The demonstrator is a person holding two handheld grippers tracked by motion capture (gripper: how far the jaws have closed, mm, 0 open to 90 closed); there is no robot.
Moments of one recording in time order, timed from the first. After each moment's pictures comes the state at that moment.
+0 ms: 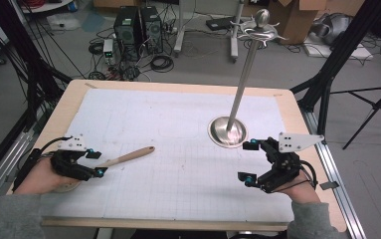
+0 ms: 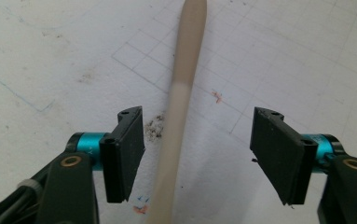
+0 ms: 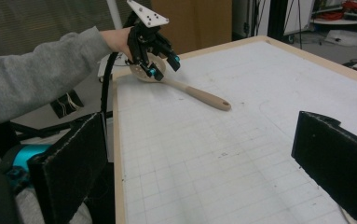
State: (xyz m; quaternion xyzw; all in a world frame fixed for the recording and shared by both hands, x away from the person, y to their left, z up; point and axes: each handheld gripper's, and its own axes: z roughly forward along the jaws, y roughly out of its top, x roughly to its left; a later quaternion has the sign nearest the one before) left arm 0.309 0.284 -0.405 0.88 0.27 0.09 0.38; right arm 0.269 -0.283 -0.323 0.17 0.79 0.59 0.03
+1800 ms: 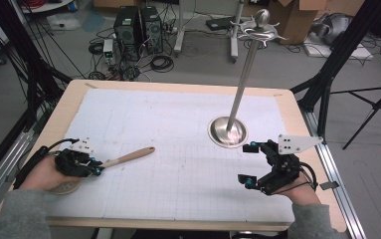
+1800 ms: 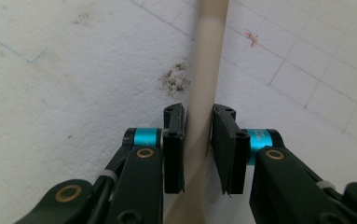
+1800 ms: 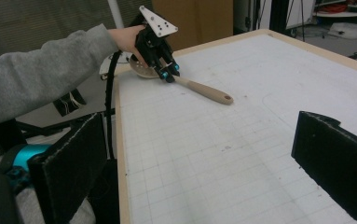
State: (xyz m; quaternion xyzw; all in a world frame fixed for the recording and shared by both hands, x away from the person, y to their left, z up) left arm 0.321 0.284 -0.424 0.91 0.27 0.08 0.29; right arm 0.267 -0.284 -0.328 0.18 0.79 0.59 0.02
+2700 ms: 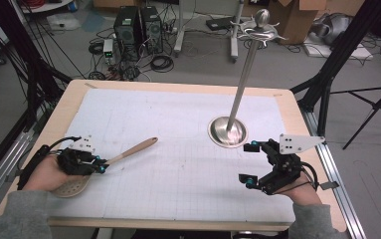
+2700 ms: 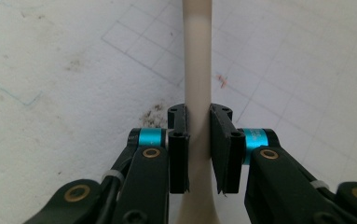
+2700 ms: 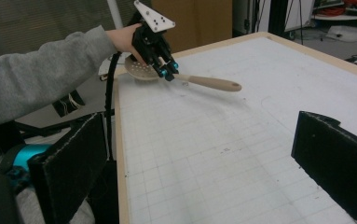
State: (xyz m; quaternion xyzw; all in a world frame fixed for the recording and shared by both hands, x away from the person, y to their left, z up) left arm 0.316 0.270 -0.406 0.90 0.27 0.08 0.34; right arm 0.266 -0.285 -0.324 0.18 0.79 0.59 0.02
